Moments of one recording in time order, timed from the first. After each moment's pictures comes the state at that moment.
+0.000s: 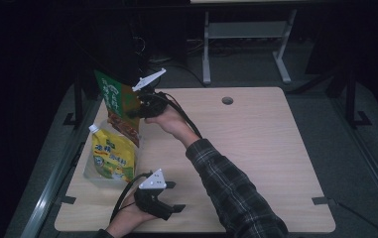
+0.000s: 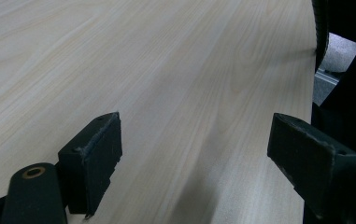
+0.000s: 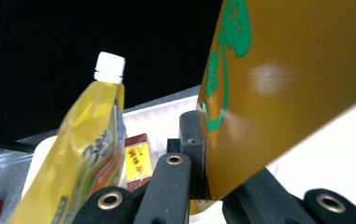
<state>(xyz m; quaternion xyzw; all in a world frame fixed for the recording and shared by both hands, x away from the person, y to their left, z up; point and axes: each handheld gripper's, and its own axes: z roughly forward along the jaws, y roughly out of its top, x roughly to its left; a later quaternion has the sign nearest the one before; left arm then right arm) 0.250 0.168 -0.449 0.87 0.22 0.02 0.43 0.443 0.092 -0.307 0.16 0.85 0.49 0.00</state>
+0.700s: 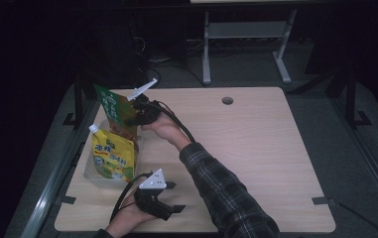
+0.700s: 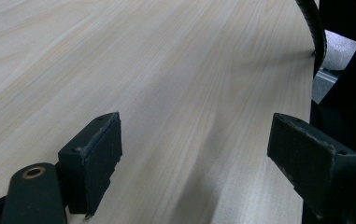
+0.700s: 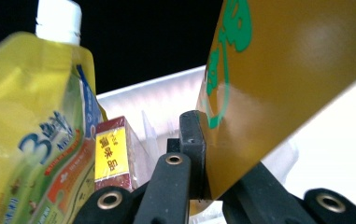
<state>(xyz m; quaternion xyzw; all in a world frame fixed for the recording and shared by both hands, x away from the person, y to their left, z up) 0.250 0.168 -0.449 0.88 0.21 0.02 0.43 0.453 0.115 -0.346 0.16 0.87 0.46 -0.01</state>
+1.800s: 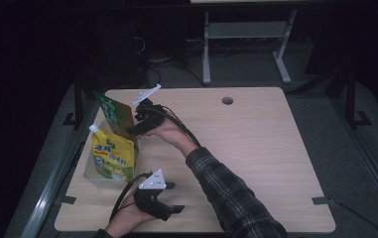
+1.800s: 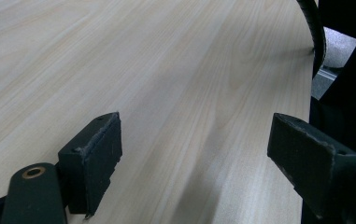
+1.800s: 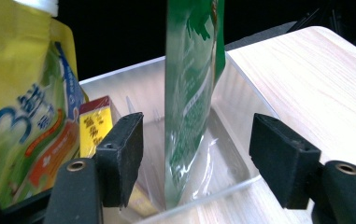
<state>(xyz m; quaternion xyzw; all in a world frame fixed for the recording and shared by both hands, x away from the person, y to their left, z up) 0.249 0.169 -0.449 0.88 0.22 0.02 0.43 0.441 0.103 -0.353 0.19 0.87 0.46 0.03</state>
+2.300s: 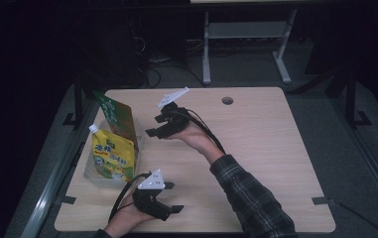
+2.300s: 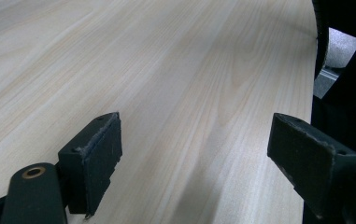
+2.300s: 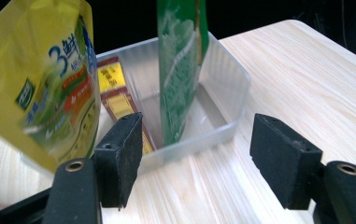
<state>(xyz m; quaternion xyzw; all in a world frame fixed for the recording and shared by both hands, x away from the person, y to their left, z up) 0.249 0.172 -0.450 0.88 0.22 0.02 0.42 0.421 0.032 -0.349 0.20 0.86 0.47 0.03</state>
